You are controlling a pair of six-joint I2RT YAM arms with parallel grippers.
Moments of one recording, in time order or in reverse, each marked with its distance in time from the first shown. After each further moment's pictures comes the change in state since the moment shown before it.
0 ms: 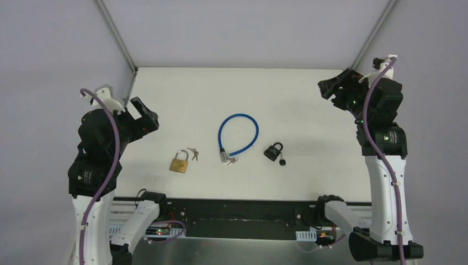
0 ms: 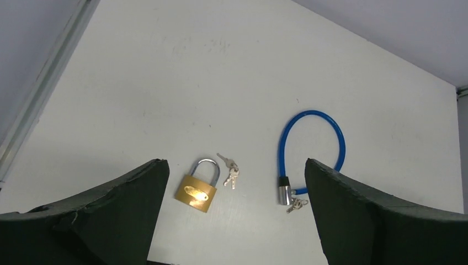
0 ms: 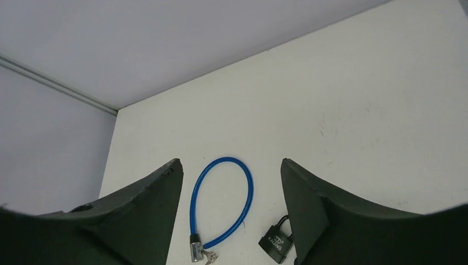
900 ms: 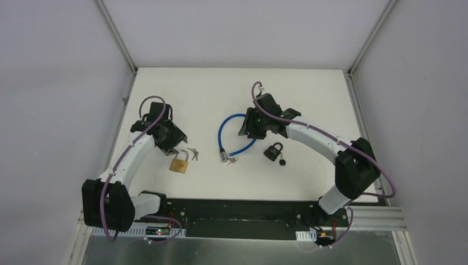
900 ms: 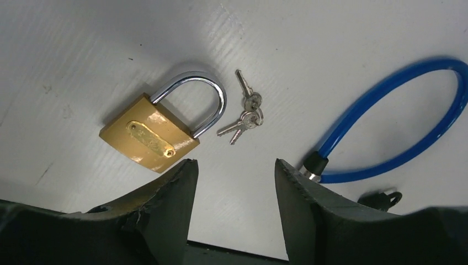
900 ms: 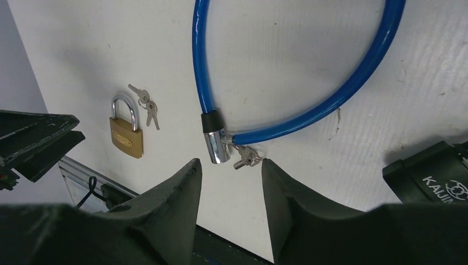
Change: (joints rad) left arm -0.011 0.416 -0.530 0.196 0.191 -0.512; right arm 0.645 0.610 -0.210 0.151 0.017 0.325
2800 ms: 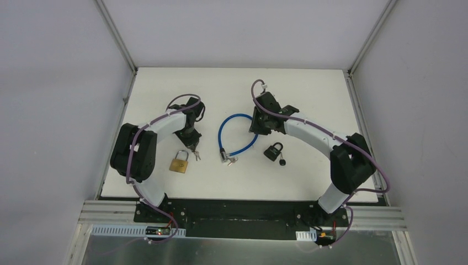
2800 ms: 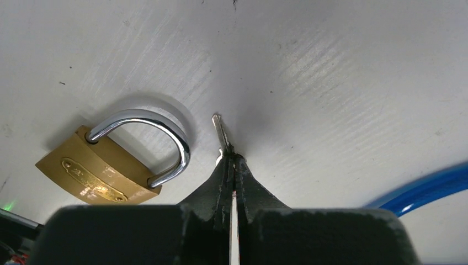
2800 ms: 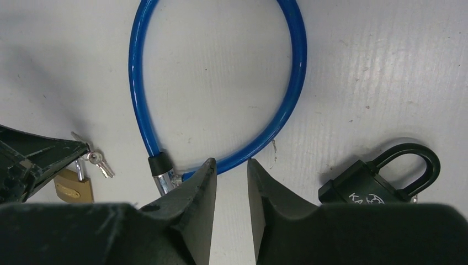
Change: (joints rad) left arm -0.235 0.559 0.218 -0.045 -0.256 -0.240; right arm -0.010 0.077 0.045 -0.053 0.193 -0.061
